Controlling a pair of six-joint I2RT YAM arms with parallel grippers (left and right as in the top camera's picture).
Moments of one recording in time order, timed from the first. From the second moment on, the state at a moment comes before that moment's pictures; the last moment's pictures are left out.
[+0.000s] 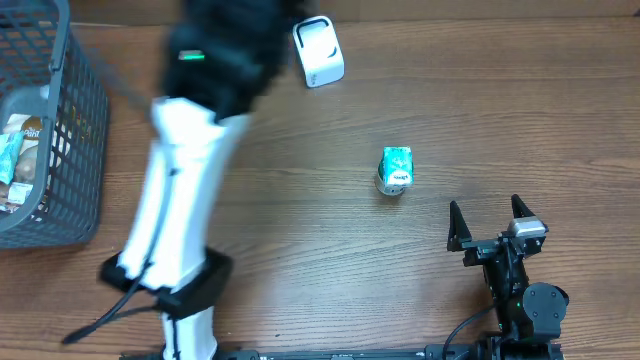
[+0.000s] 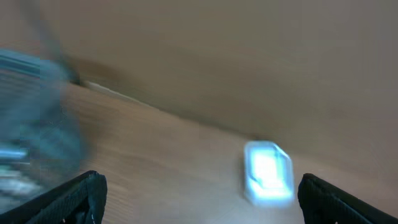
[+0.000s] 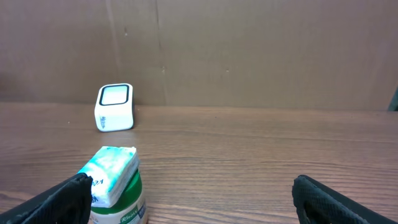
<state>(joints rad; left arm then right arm) -0.44 2.01 2.73 -1.34 -0.66 -0.50 -0.05 0.01 0.02 -0.02 -0.16 0.02</state>
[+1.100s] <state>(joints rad) 0.61 2.25 2.74 -1.47 0.02 0.02 -0.05 0.01 0.02 -0.02 -0.16 0.02</state>
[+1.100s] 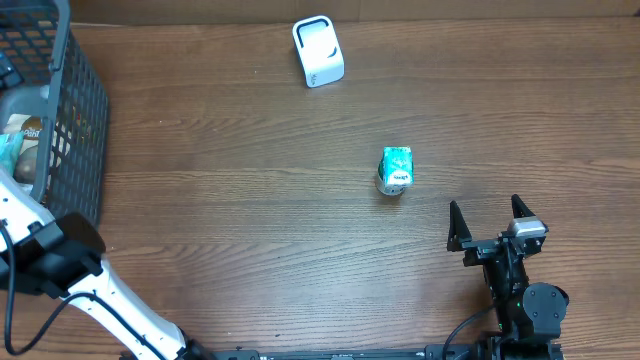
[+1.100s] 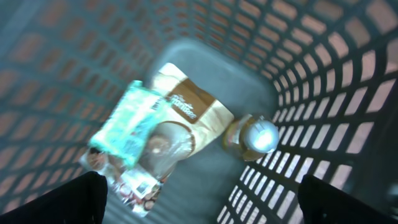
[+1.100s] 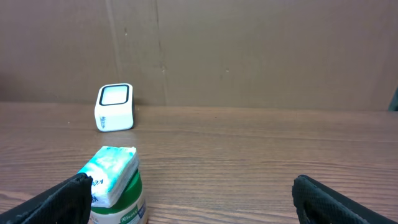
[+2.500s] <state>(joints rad) 0.58 2.61 2.74 -1.43 0.24 0.28 -0.05 0.01 0.02 -0.02 -0.16 0.02</state>
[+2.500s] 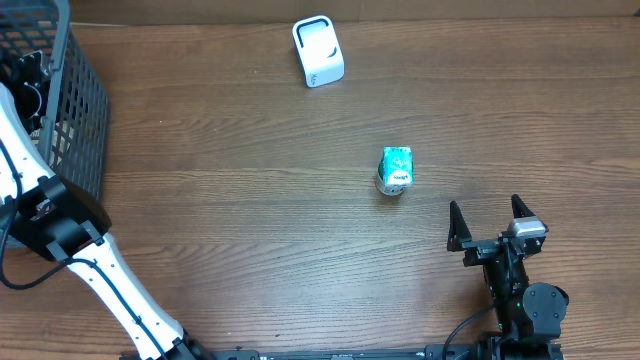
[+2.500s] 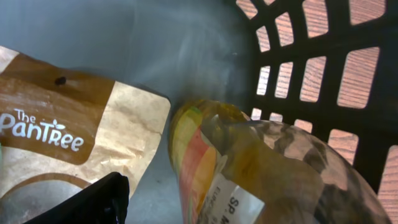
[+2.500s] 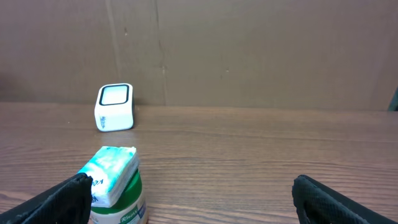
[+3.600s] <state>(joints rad) 0.59 2.60 2.77 -1.39 0.35 0.28 -0.05 0.01 0.02 -0.02 -0.16 0.02</state>
